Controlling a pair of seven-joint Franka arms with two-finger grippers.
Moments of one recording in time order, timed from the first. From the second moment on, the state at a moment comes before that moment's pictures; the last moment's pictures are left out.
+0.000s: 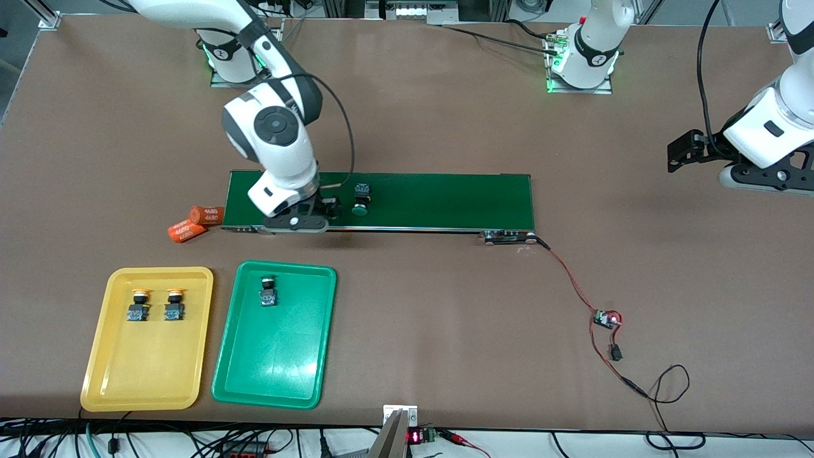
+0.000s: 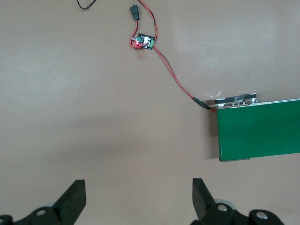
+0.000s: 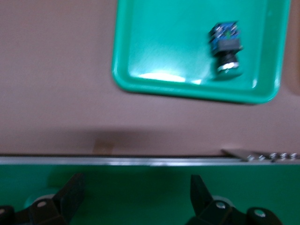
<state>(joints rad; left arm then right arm) 0.04 0.03 -0.10 -1.62 0.03 1.59 0.05 0.20 0.39 0.38 -1.93 -0.36 2.31 0.77</state>
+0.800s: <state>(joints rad) 0.04 0.03 -0.11 -1.62 0.03 1.59 0.05 0.20 0.40 0.41 -1.95 -0.30 2.36 0.78</state>
